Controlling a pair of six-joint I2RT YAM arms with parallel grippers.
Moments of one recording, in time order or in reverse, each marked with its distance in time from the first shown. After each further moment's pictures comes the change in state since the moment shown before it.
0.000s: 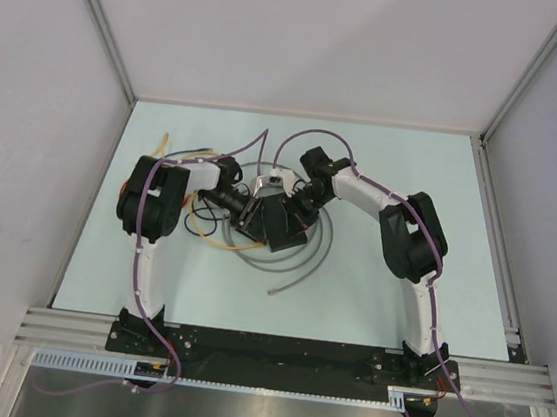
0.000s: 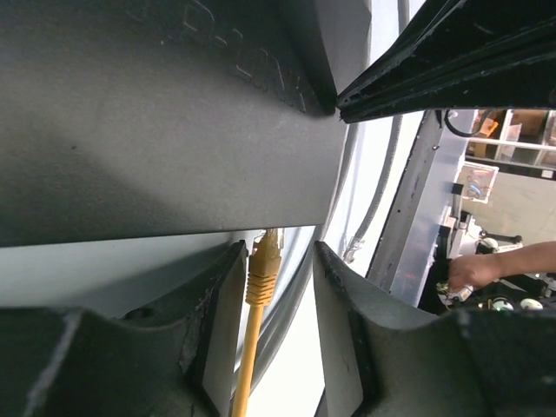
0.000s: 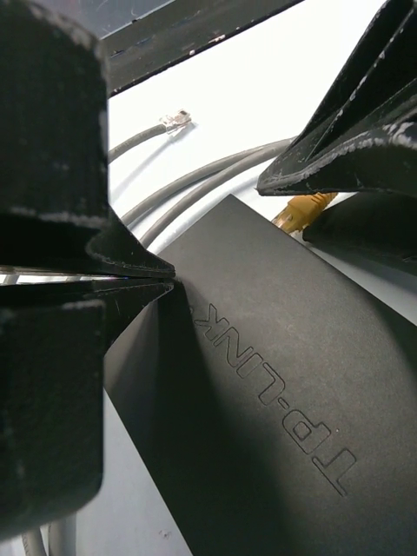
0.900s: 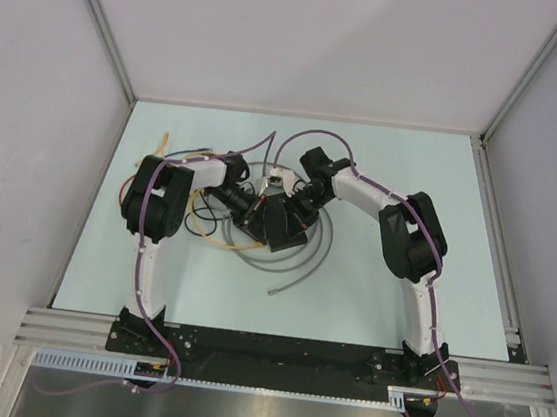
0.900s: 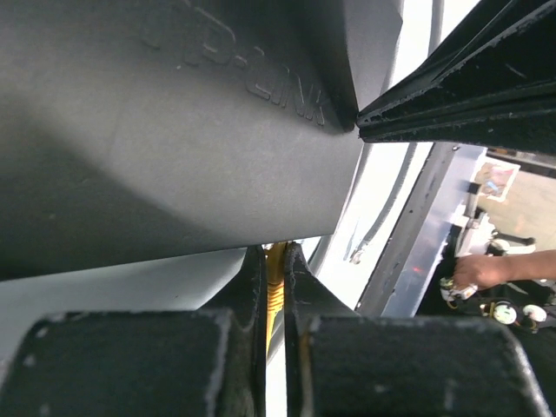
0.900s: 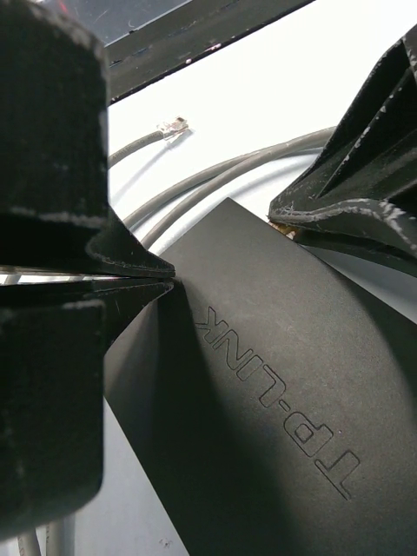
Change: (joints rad) left arm -0.027 0.018 0.068 -0.068 -0.088 -0.033; right arm 0.000 0.004 -0.002 0.003 -0.006 0.028
